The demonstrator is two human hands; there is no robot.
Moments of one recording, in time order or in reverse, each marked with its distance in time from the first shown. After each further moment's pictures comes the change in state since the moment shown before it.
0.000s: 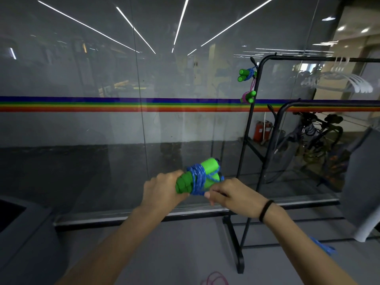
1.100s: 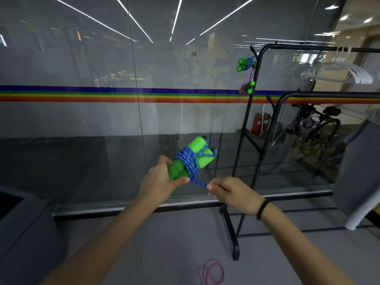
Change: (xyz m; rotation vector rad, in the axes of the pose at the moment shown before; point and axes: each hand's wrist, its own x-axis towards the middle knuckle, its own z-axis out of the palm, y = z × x) left_hand 0.004 -0.005 0.015 -0.460 -0.016 -0.191; right_hand -0.010 0.013 0.017 0.213 0.019 0.144
